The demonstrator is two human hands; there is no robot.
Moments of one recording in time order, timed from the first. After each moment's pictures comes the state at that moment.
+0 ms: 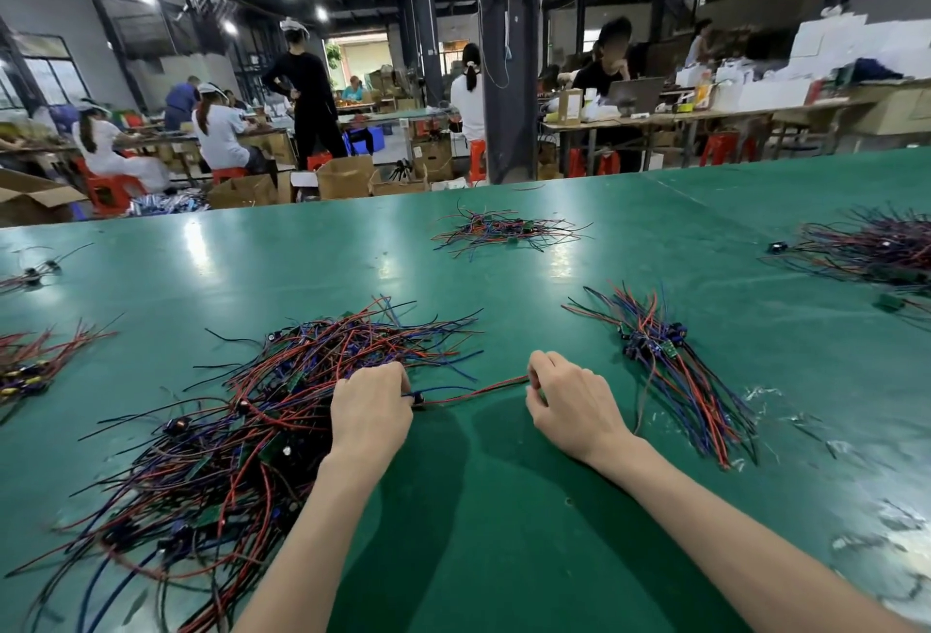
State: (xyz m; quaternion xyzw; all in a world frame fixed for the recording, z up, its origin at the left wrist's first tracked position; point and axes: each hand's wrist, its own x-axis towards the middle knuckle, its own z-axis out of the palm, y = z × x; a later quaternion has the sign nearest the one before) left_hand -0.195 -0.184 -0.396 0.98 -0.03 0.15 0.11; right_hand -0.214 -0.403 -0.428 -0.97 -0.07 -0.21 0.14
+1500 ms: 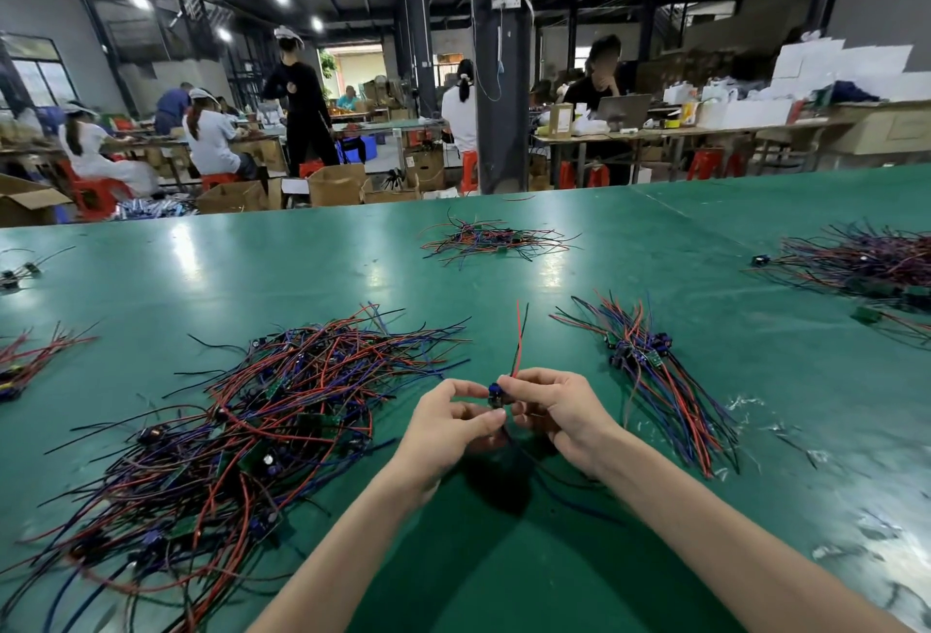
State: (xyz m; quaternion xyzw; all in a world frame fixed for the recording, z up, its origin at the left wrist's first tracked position) left_hand -0.222 -0.246 -0.408 0.69 -0.07 -0.12 0.71; right_hand -0.224 -0.393 -0.405 -0.59 0.08 0.02 0.81
